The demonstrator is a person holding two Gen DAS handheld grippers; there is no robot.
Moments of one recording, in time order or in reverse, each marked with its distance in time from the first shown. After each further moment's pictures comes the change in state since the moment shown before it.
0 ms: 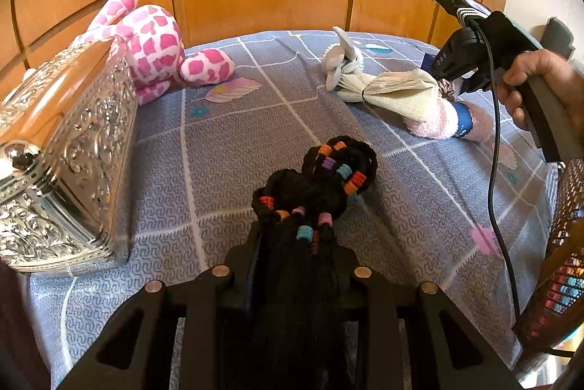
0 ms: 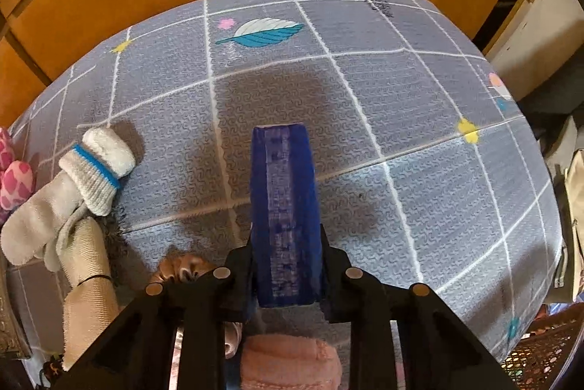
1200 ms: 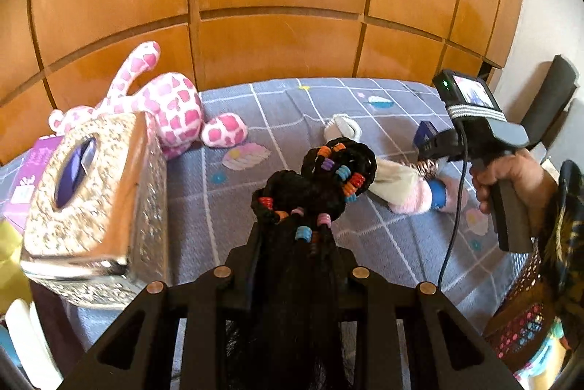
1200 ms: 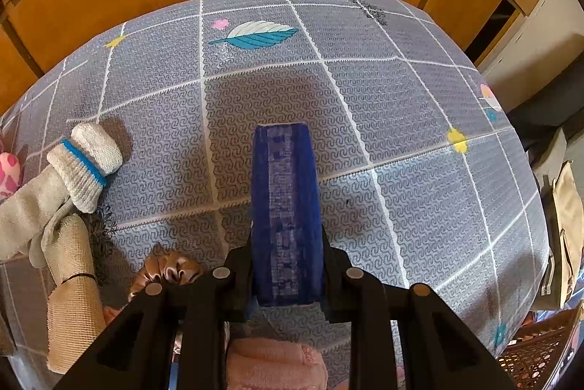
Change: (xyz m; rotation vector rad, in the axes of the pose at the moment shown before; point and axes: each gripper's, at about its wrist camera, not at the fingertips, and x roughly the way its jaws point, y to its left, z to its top) left arm -0.059 0.001 0.059 -0.070 -0.063 0.011; right arm -0.001 0.009 -0.001 -0.030 -0.017 -0.055
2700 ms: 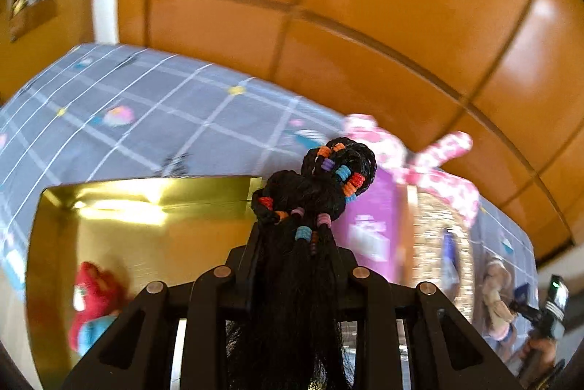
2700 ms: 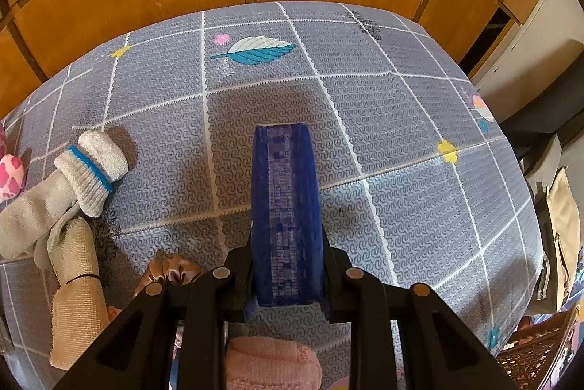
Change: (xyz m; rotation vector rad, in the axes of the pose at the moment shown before) left arm -0.077 0.301 -0.011 -0.640 -0.003 0.291; right arm -0.014 0.000 -0.005 -0.003 -0.048 -0.014
